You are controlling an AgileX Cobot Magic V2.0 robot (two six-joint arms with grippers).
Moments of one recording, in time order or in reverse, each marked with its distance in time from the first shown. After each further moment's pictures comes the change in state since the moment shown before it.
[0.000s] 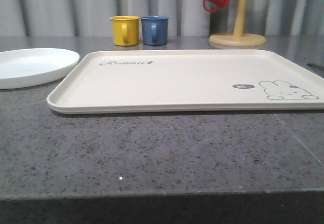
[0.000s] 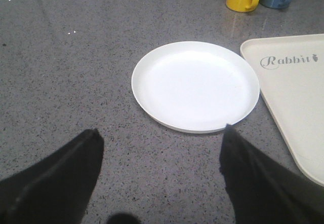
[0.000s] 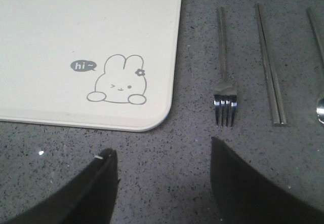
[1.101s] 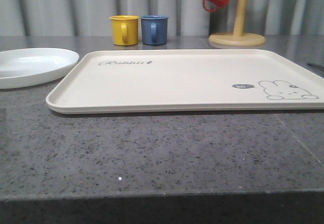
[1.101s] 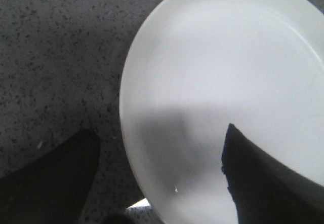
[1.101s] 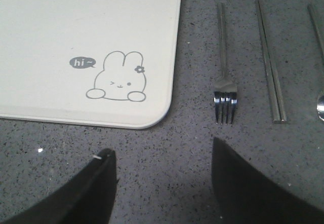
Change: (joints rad) left arm 0.180 1.049 -0.562 -0.363 0.183 0.276; right arm 0.000 0.001 0.000 0.000 0.008 -0.001
